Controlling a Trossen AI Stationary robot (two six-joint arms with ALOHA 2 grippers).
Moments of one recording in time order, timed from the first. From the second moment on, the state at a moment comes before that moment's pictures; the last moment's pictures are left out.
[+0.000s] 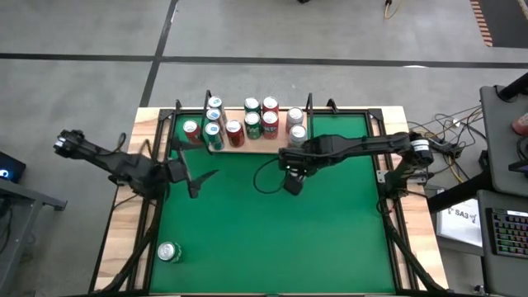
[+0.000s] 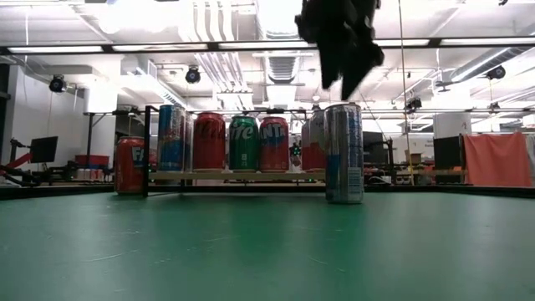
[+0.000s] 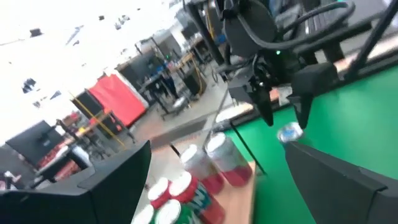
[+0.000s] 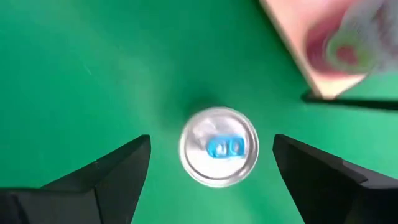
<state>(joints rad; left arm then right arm) -0.40 0.69 0.64 0.04 -0.75 0.56 0.01 1.73 1.60 -1.17 0.13 0.59</state>
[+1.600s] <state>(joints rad) -0.30 0.44 0.54 0.20 -0.75 0.68 -0.49 2.05 2.13 -0.96 0.20 0.23</state>
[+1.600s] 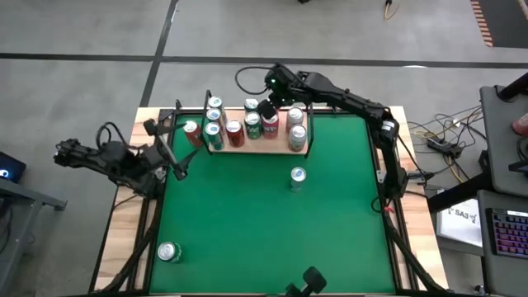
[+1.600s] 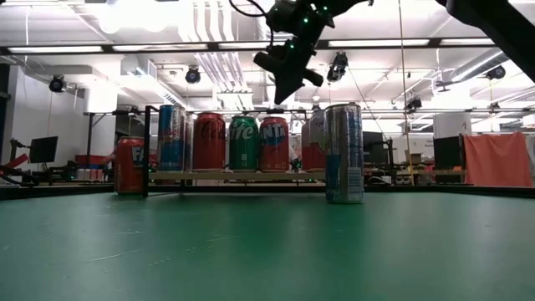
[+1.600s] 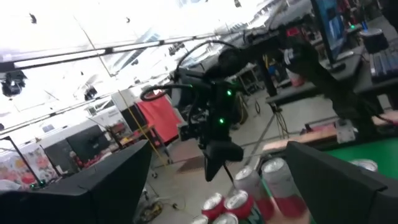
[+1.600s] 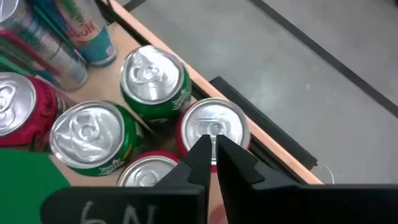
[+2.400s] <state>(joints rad) -0.30 0.43 0.54 0.19 -0.78 0.68 -0.47 2.14 2.11 -0.88 0.28 0.24</state>
